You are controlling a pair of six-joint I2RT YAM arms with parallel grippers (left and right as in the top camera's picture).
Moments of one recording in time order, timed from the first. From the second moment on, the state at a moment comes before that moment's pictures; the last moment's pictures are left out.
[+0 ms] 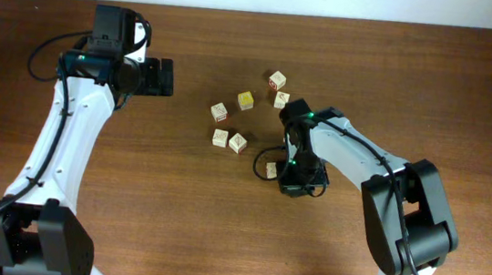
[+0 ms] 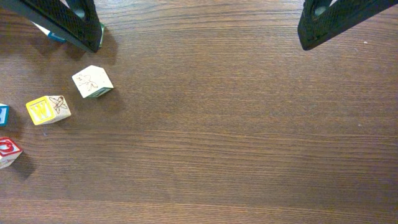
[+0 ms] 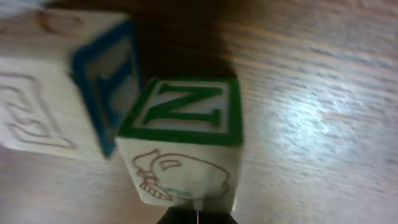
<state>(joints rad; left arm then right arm) -0.04 1.73 1.53 -0.82 -0.01 -0.08 0.43 2.00 1.30 -1.04 -0.20 0.25</state>
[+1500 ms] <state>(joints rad) -0.04 1.73 1.53 -0.82 -0.01 -0.08 0.55 2.13 1.75 -0.88 -0.18 0.46</state>
